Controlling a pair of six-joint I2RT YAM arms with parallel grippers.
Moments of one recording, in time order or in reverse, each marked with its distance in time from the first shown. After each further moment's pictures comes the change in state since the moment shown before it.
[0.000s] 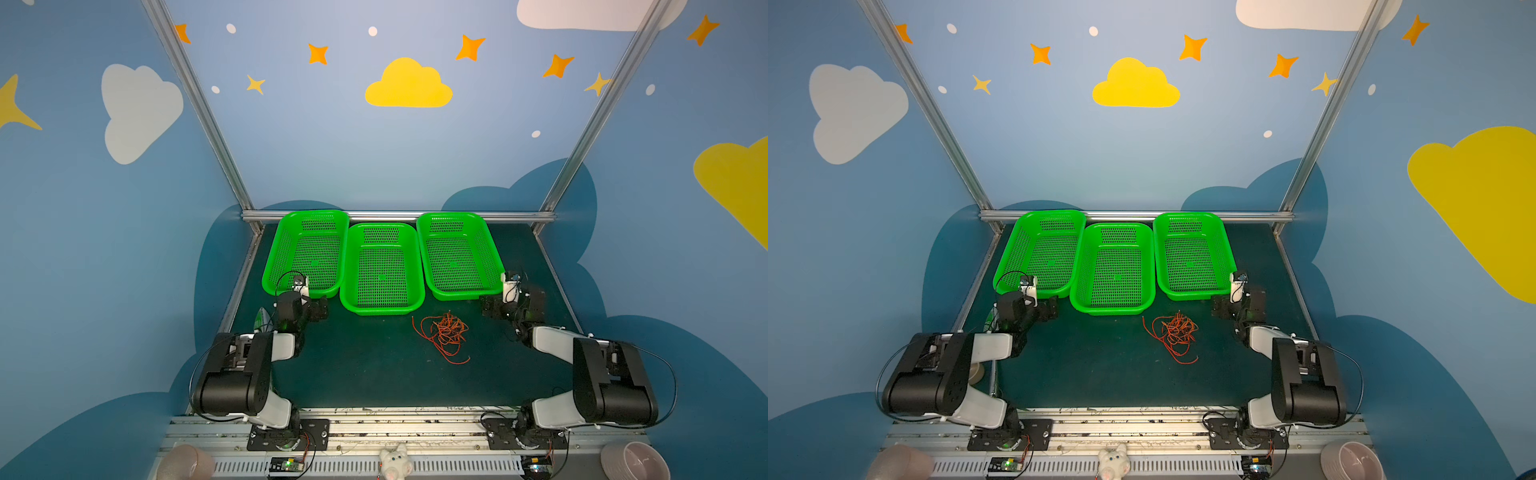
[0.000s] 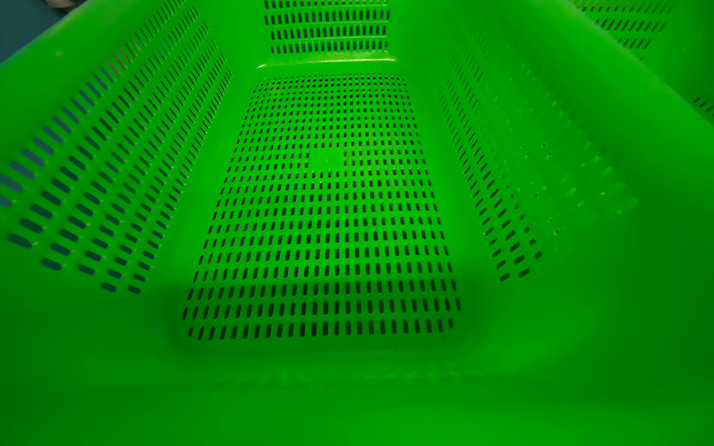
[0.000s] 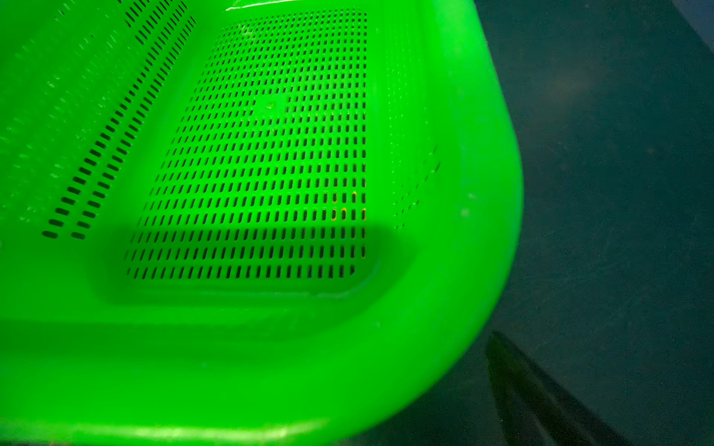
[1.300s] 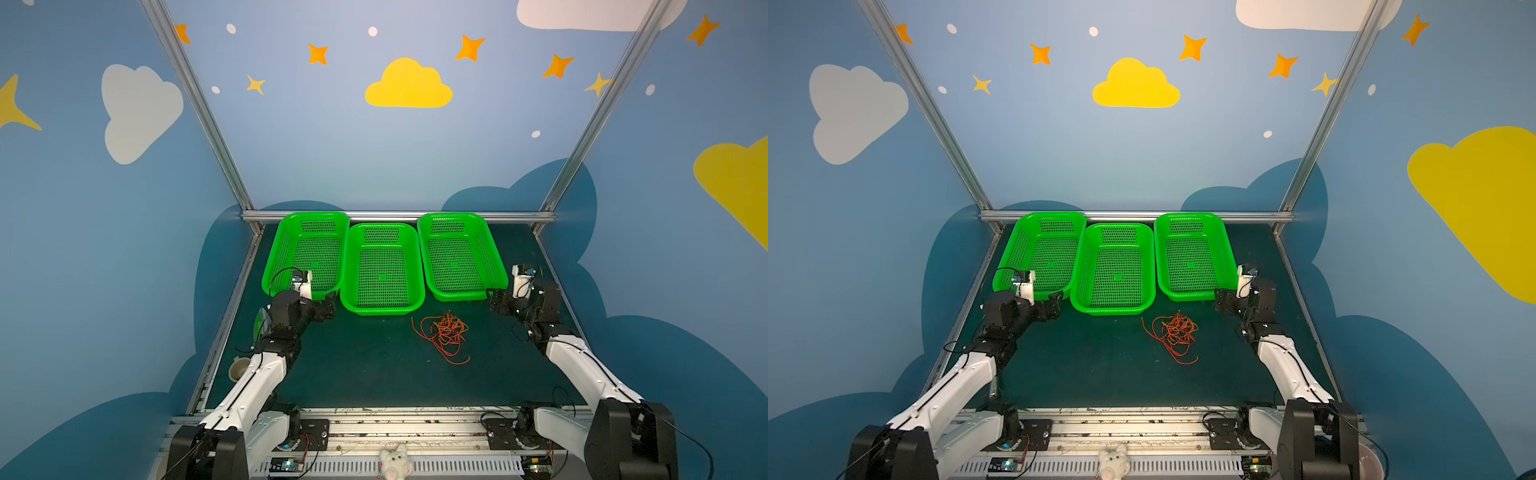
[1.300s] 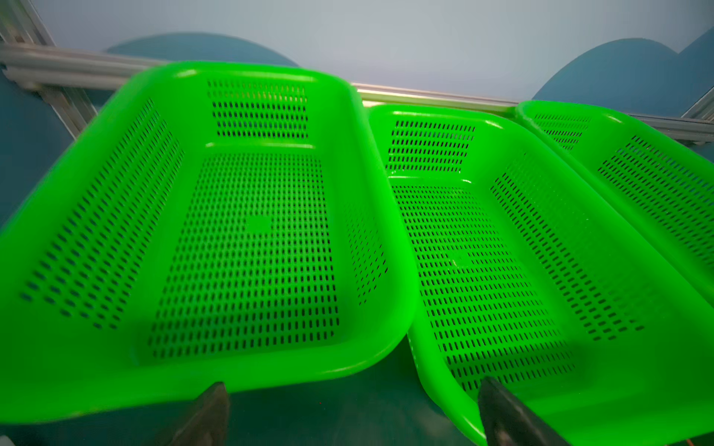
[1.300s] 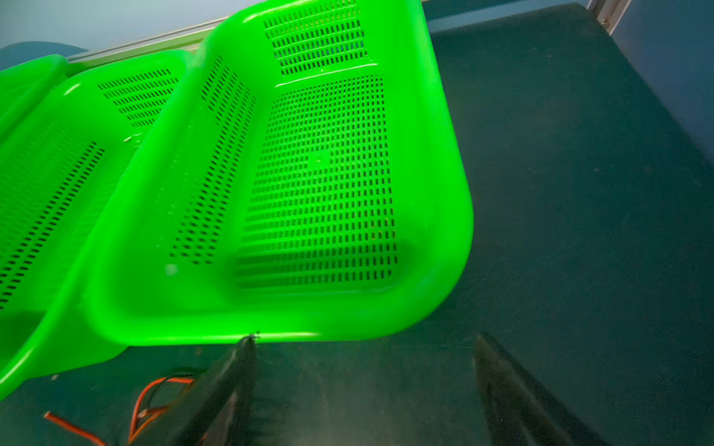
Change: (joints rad) left arm -0.115 -0.515 0.051 -0.514 0.052 -0.140; right arm 0.024 -0.342 0.071 -0.369 -0.021 0.123
